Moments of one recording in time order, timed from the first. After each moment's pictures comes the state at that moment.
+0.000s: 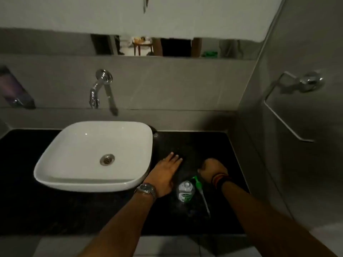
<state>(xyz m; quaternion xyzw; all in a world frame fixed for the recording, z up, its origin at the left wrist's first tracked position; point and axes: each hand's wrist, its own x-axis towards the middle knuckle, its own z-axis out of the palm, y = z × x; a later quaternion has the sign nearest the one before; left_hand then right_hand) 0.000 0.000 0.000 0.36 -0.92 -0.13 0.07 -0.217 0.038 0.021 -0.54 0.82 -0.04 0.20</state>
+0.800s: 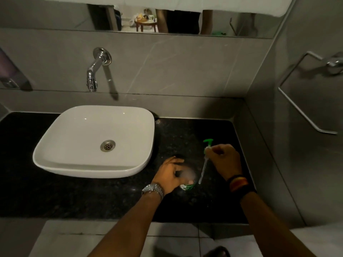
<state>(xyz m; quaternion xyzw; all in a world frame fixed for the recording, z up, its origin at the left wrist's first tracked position) -0.014 0.019 -0.051 0.45 -0.77 -0.42 0.19 -0.222 0.064 0.035 -0.44 0.79 -0.35 0.23</state>
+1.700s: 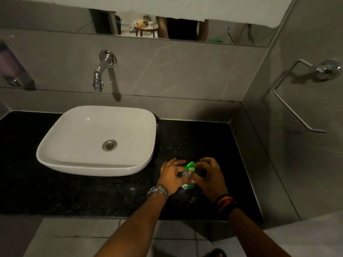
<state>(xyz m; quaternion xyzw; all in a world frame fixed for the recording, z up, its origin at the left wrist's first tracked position) -0.018 0.032 -0.069 0.46 -0.78 -0.37 0.22 -0.183 0.104 -0.030 -0.56 0.73 -0.33 0.21</state>
